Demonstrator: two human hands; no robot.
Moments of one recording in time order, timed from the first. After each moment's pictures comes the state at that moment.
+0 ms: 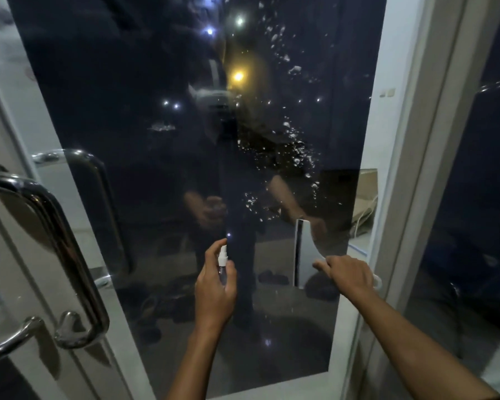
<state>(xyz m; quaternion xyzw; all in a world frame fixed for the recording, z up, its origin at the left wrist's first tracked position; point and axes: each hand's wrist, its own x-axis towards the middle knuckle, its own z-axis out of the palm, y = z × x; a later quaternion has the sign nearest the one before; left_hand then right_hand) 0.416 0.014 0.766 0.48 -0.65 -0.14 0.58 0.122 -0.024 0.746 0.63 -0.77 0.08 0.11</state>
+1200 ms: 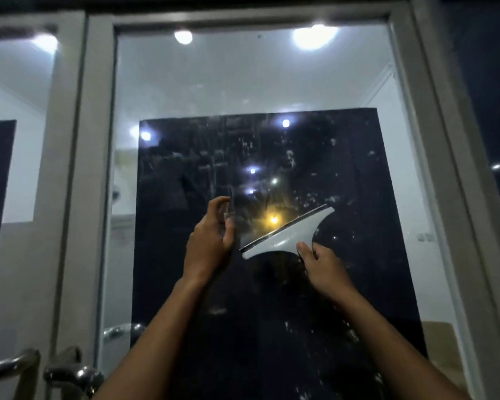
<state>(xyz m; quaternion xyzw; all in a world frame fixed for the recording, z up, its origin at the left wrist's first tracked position) 0.475 -0.043 1.152 0.35 -0.67 0.15 0.63 0.251 -0.054 1.102 0.65 -0.44 0.61 -0.10</state>
